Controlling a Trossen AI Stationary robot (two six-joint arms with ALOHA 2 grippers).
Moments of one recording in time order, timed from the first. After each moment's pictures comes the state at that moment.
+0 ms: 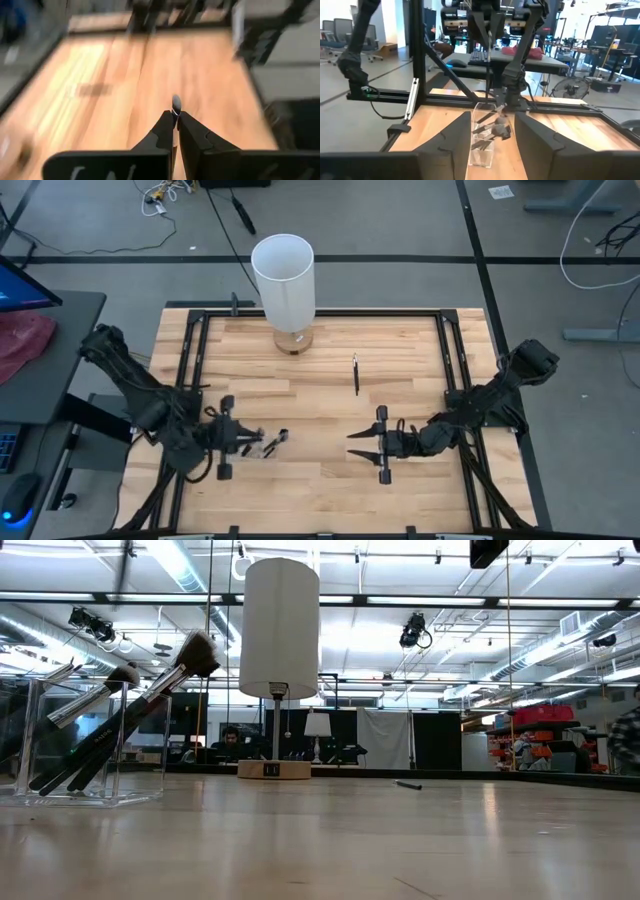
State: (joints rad) left arm -0.80 1.15 1.07 -0.58 -0.77 -0.43; right arm 0.62 1.46 0.63 0.84 0.61 -0.09
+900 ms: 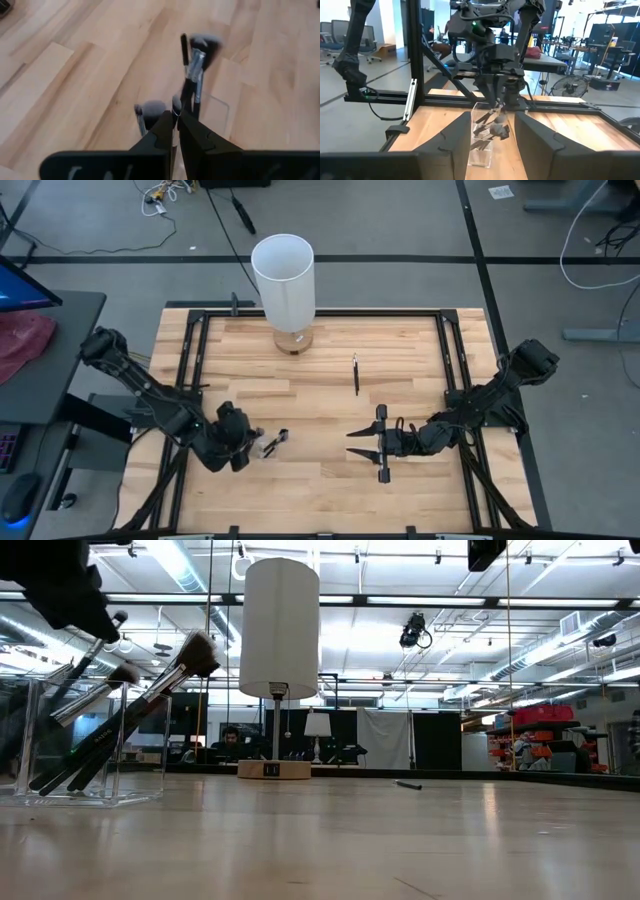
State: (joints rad) left arm -0.72 1.19 0.79 -0.64 -0.60 -1.01; right arm 0.62 1.46 0.63 0.84 0.61 -0.08
